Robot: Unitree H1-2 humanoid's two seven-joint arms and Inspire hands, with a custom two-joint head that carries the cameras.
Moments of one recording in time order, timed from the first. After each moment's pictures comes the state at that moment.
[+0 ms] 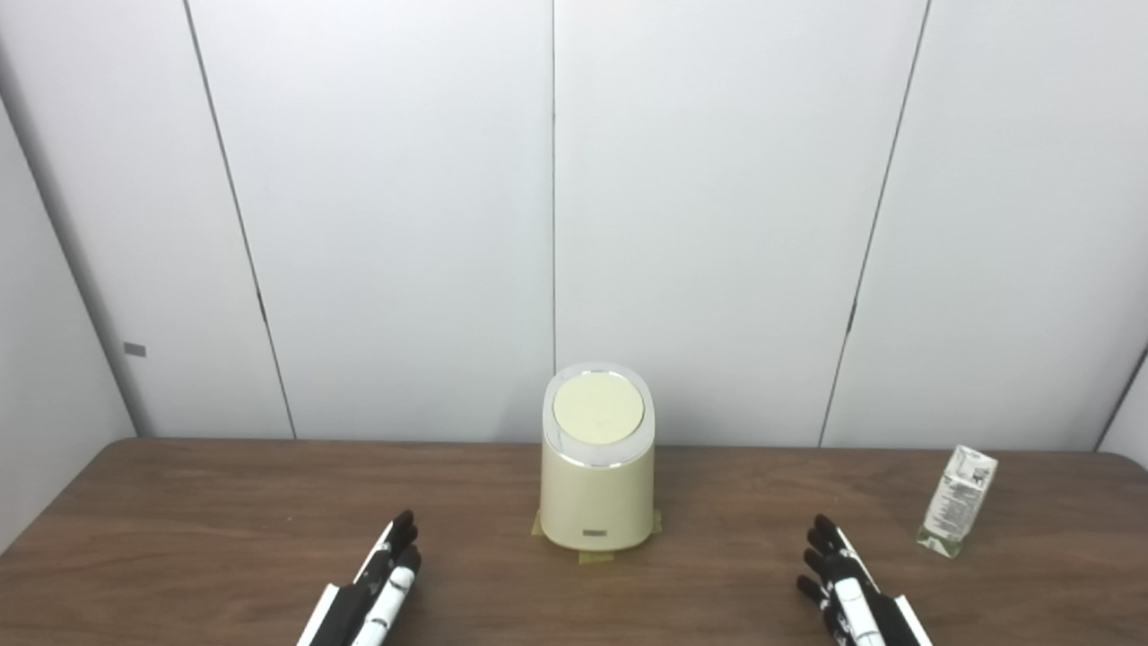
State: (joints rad) left arm -0.06 0.14 0.06 -0.05 -0.08 0.08 -0.13; right arm -0.06 -0.08 -0.06 -0.01 0.08 0.04 0.06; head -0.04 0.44
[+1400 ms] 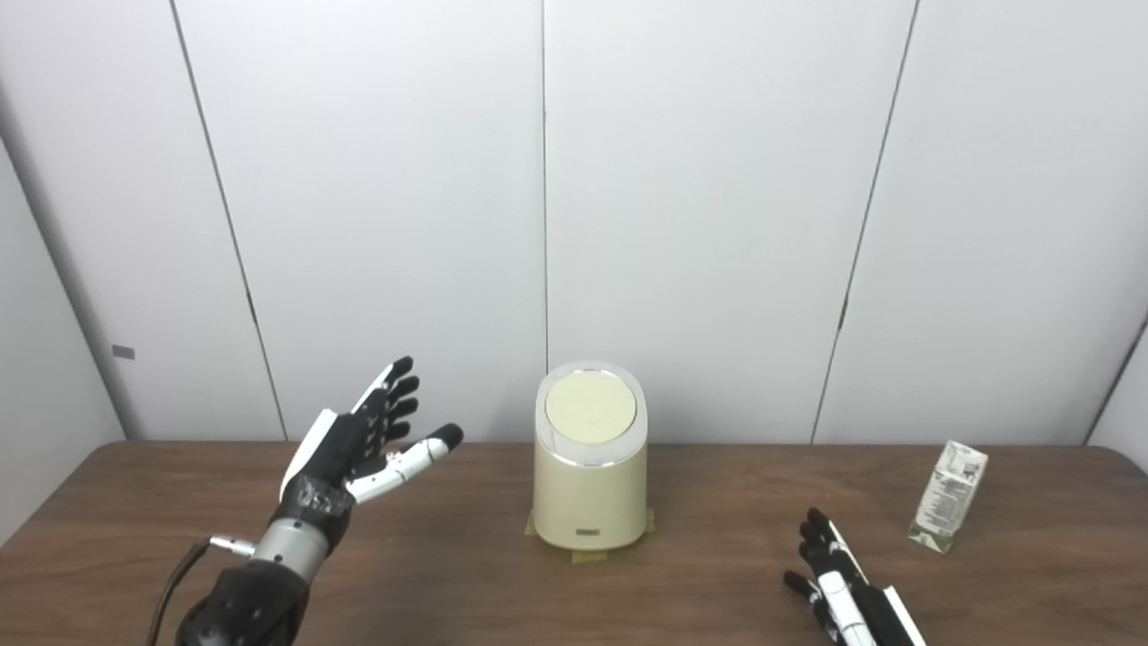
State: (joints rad) left arm -0.41 0.28 0.00 -0.16 0.07 0.42 -0.13; right arm -0.09 -0.09 -0.06 0.02 0.07 0.04 0.05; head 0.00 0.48
